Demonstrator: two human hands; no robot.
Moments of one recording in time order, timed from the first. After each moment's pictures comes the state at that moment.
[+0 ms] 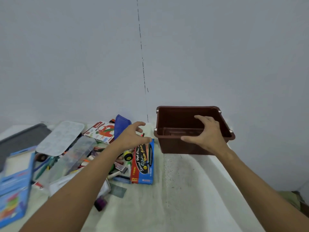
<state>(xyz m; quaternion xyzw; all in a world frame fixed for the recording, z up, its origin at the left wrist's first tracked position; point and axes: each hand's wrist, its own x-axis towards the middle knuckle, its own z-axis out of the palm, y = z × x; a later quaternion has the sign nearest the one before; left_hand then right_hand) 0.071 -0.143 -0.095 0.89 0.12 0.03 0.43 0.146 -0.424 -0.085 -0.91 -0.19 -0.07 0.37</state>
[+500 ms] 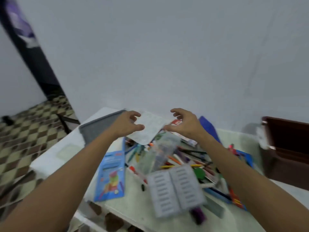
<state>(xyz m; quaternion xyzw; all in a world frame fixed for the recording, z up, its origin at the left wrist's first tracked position) -0.093 0.155 -0.057 0.88 0.29 0.14 0.34 0.070 -0.035 -0.075 -0.78 -0.42 0.10 0.46</state>
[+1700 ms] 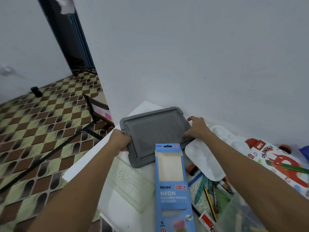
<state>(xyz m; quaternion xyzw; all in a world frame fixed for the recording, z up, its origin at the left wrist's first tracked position) -0.173 0.434 -0.173 0.61 0.57 0.16 0.52 0.093 0.284 -0.173 -0.87 -0.36 0.21 0.26</state>
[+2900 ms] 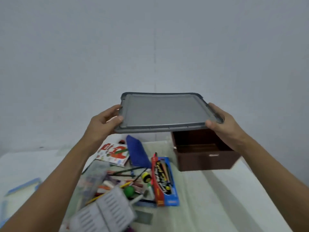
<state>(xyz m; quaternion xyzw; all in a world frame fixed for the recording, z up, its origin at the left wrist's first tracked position) 0.008 -0.020 0.016 0.74 0.01 0.22 0.64 0.089 -0.372 0.023 -0.70 -0.26 0.00 0.66</state>
